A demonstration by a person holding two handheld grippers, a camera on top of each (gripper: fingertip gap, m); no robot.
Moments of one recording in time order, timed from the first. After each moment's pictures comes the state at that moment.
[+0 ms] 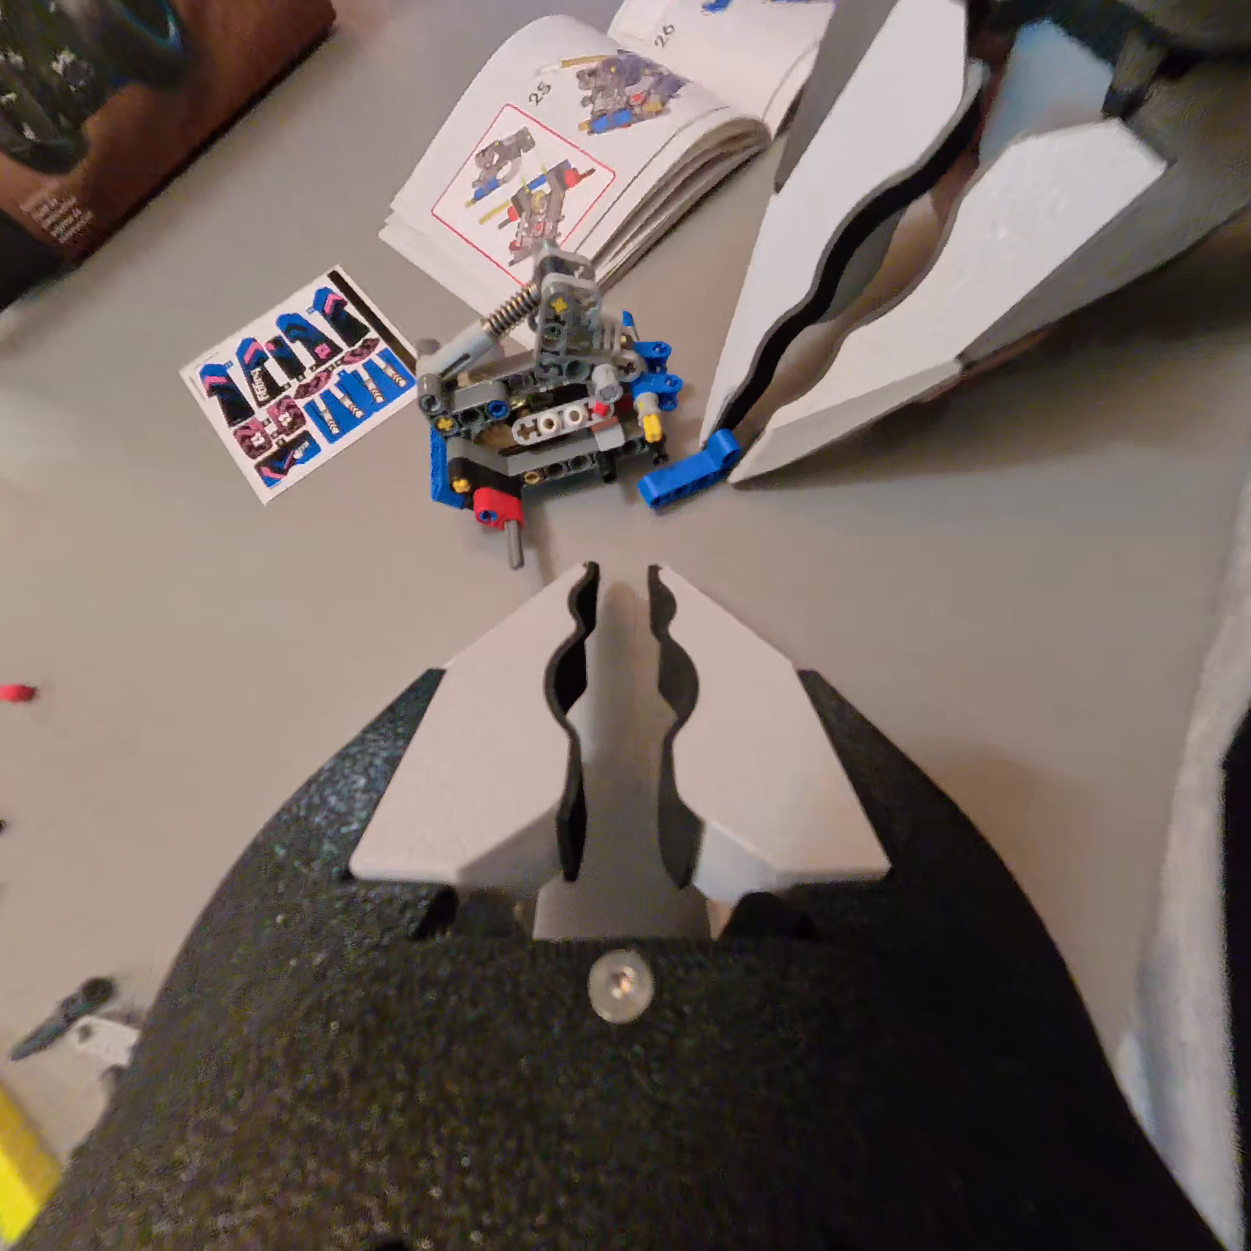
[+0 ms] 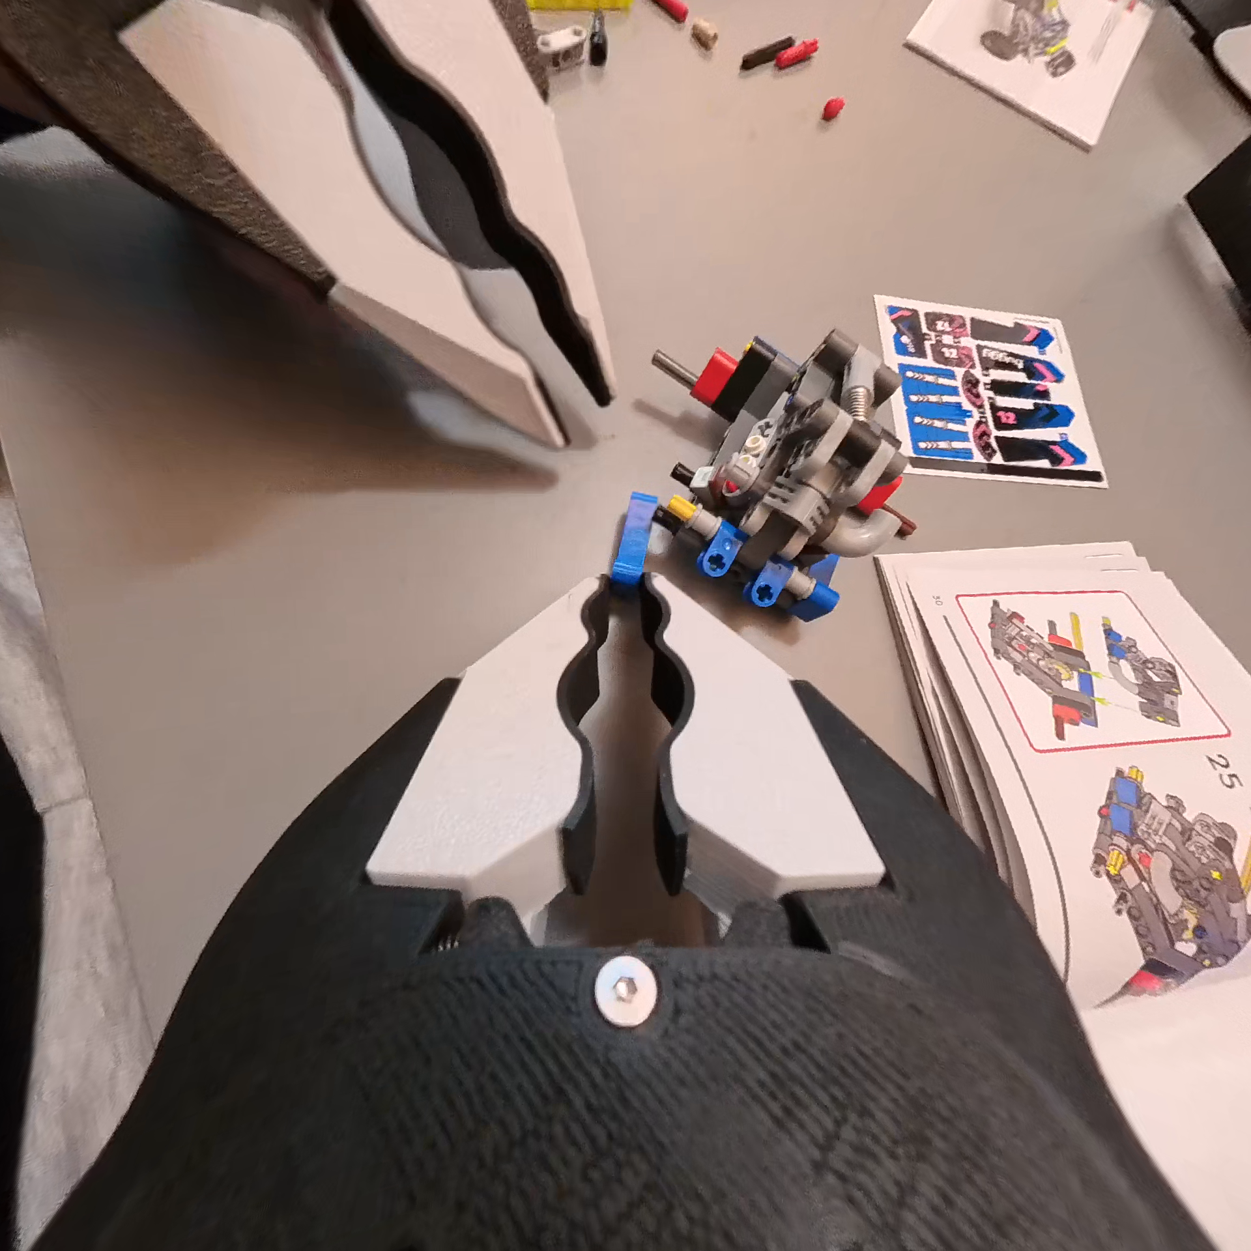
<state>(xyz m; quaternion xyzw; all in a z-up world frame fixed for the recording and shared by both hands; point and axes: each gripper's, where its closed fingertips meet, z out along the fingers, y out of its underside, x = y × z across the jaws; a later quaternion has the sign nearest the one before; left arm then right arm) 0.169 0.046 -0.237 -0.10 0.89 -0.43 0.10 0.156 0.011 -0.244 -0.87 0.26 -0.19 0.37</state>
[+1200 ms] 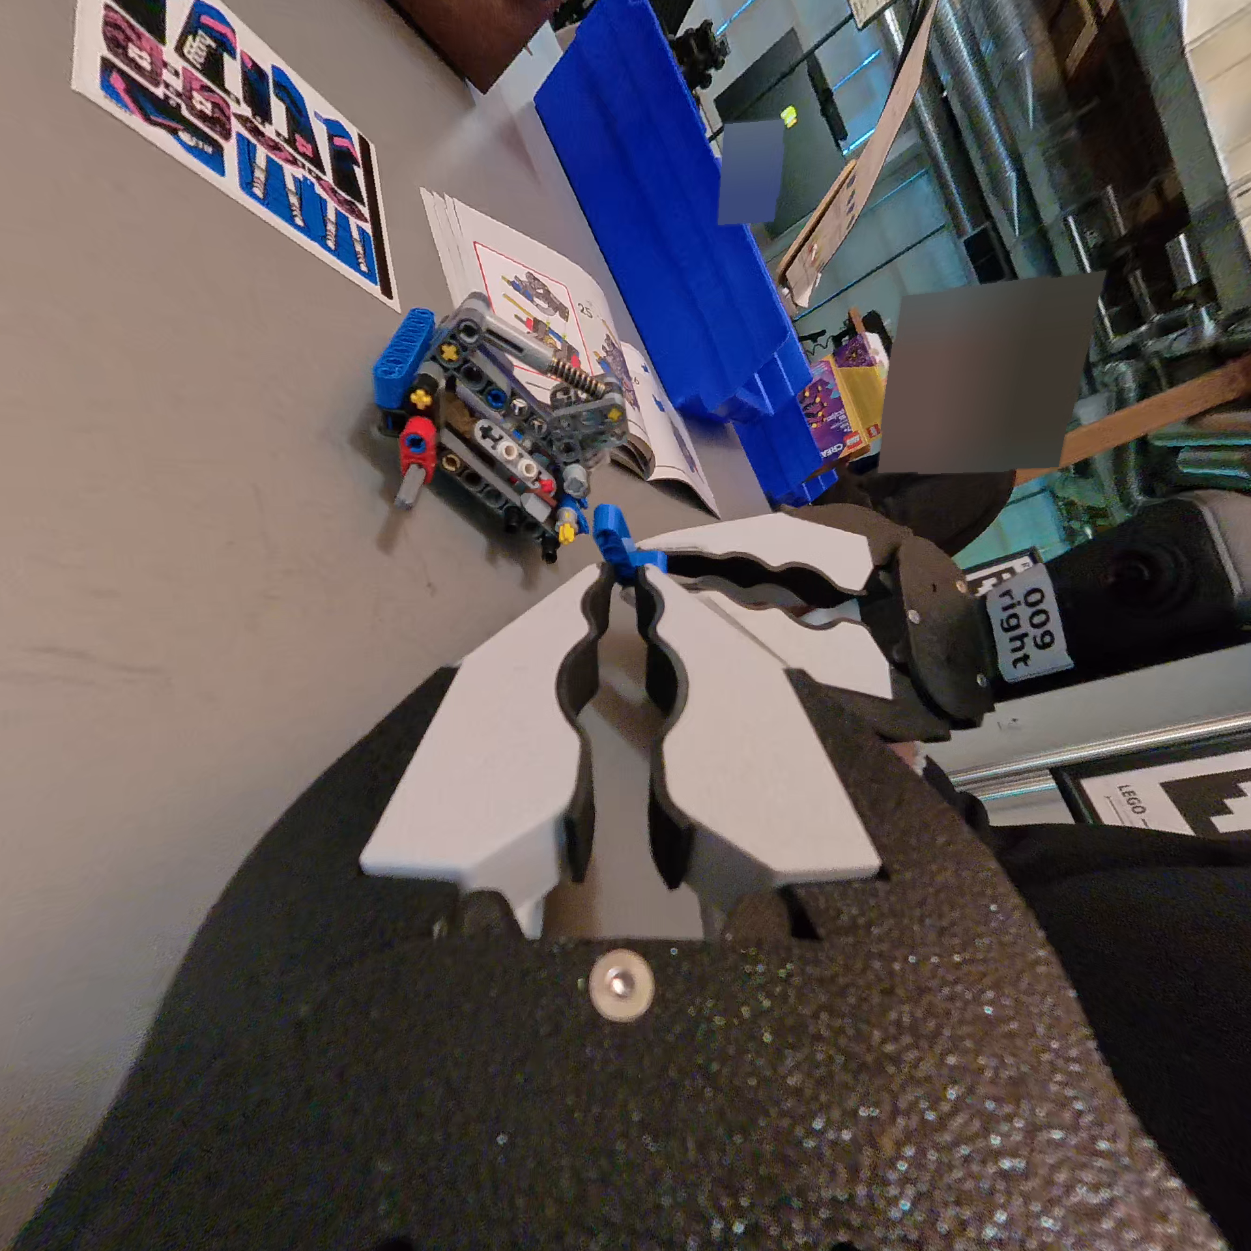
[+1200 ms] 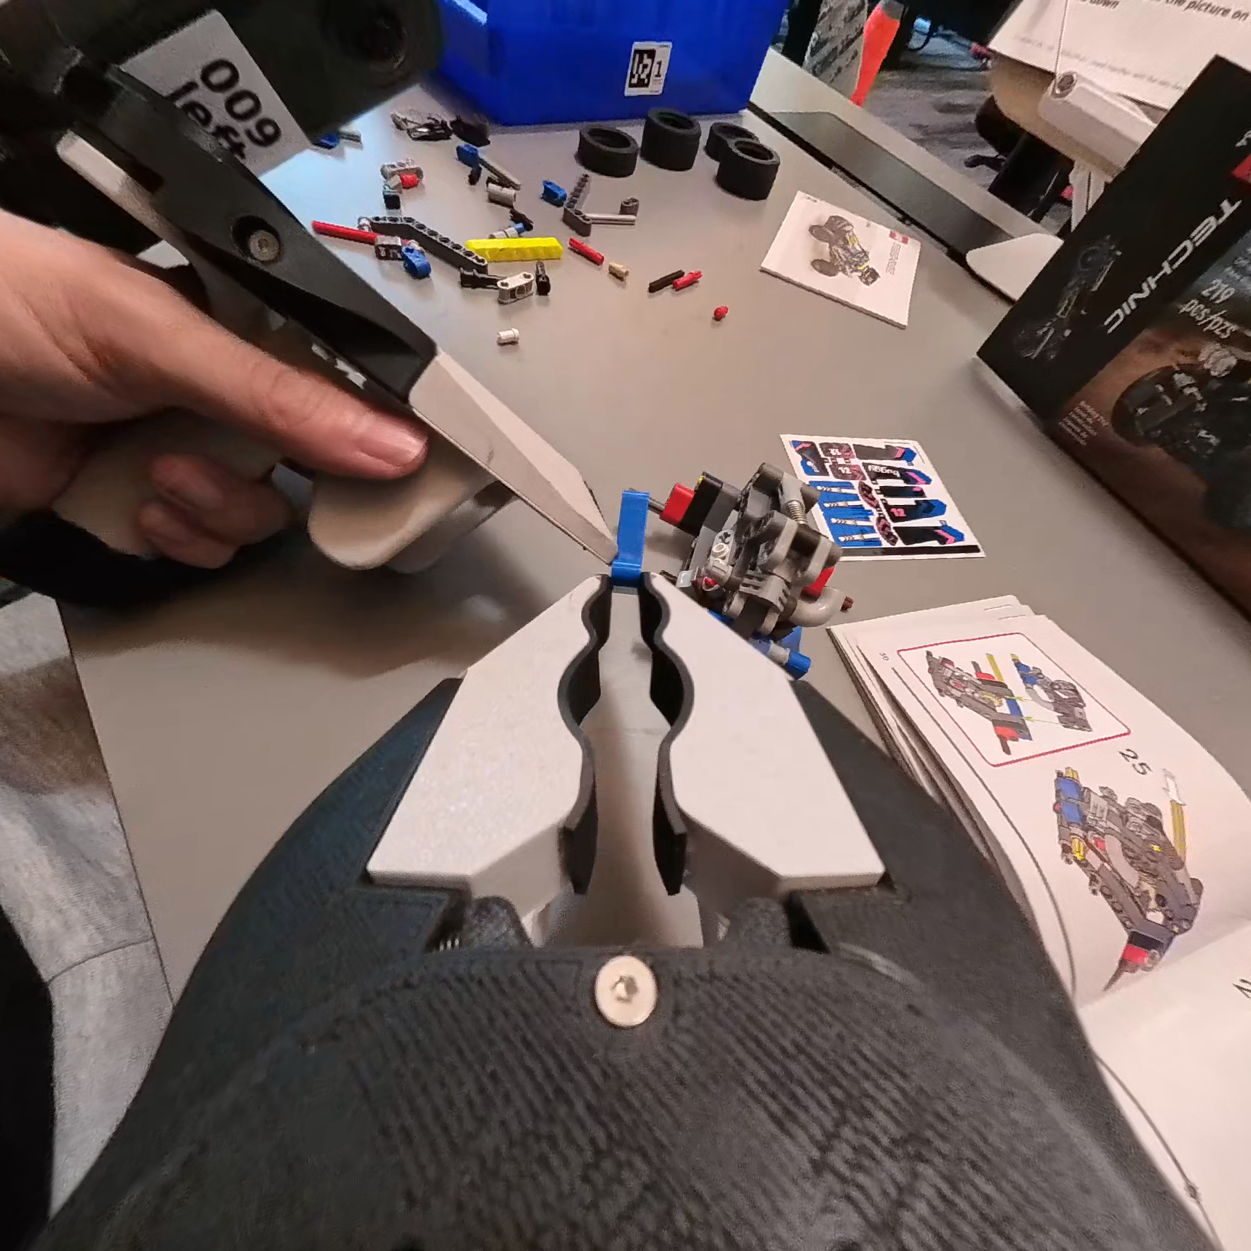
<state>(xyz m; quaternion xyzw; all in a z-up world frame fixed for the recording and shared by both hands) 0.157 0.023 -0.206 -0.44 0.63 -0.59 -0.24 0.159 0.026 -0.207 -0.80 0.29 -0.28 0.45</state>
